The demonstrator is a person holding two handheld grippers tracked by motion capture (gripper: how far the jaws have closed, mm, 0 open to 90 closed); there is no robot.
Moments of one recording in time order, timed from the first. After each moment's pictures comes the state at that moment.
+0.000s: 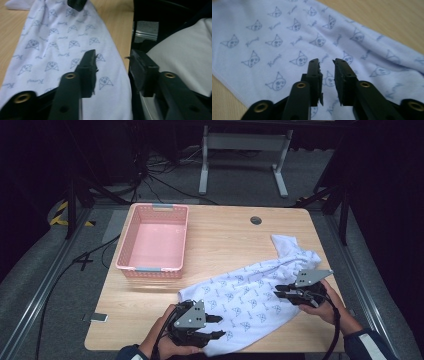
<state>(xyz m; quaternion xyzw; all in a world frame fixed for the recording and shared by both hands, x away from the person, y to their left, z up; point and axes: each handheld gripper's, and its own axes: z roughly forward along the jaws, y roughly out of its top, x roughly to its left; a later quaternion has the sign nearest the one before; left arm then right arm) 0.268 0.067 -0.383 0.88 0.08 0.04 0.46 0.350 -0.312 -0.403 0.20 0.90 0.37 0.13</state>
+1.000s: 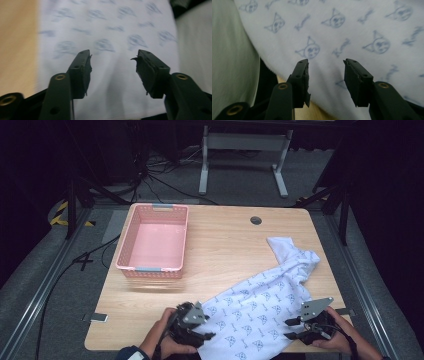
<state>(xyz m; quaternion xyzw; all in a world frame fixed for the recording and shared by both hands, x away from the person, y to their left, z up) 0.289 0.077 -0.432 0.90 0.18 0.04 0.39 0.287 -0.331 -0.432 0.19 0.93 0.30 0.03</state>
